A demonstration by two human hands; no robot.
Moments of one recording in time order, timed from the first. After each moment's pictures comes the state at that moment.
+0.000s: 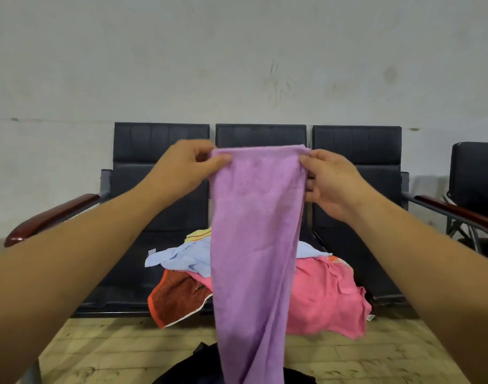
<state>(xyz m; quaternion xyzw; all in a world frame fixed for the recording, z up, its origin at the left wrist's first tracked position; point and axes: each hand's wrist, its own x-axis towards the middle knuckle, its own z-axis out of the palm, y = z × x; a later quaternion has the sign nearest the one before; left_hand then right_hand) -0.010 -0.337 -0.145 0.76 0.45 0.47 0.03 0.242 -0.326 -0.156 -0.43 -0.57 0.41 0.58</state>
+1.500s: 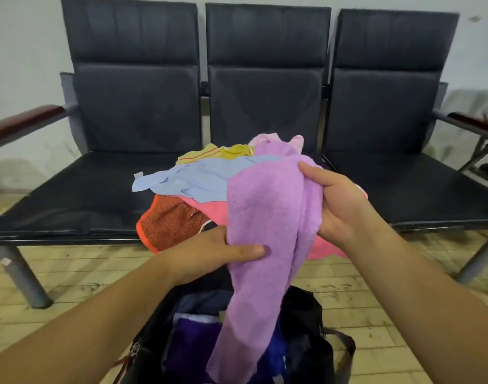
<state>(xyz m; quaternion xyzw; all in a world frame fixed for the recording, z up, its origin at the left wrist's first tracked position) 0.017 -0.329 -0.389 0.58 0.40 0.31 0.64 0.223 -0.301 -0.329 -0.26 -0.29 0.76 0.52</state>
